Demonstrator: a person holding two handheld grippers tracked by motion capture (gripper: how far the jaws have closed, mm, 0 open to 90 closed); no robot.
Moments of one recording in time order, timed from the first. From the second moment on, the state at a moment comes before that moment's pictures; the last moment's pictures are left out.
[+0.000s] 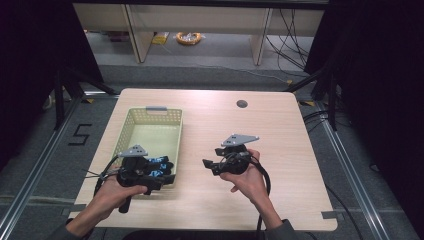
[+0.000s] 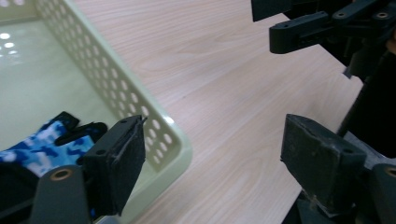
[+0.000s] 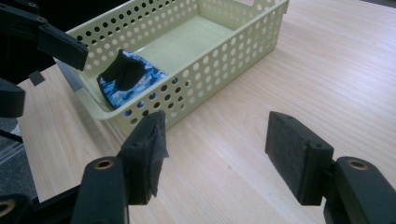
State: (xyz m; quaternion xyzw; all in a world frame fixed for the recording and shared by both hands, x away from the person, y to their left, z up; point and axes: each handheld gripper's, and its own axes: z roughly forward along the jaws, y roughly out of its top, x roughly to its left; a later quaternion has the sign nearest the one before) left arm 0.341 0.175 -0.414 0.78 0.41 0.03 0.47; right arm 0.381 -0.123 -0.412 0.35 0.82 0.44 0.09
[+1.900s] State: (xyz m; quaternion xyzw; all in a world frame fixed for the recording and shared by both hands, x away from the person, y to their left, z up) left arm 0.297 0.140 -0.441 0.81 0.35 0.03 0.47; right arm 0.329 -0.179 -0.450 0.37 0.80 0.47 0.06
